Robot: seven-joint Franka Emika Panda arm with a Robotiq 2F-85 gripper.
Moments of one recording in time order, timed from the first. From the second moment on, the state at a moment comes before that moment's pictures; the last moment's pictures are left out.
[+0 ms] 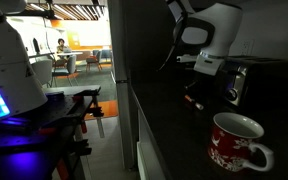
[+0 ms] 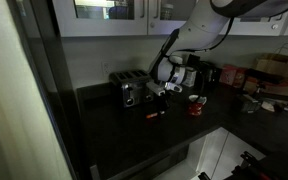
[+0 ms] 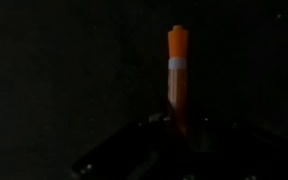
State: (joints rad) arm 0.02 0.79 -0.05 -1.80 0.50 2.51 1.07
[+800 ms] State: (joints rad) arm 0.05 0.48 0.02 -2.24 0.61 2.63 1.03
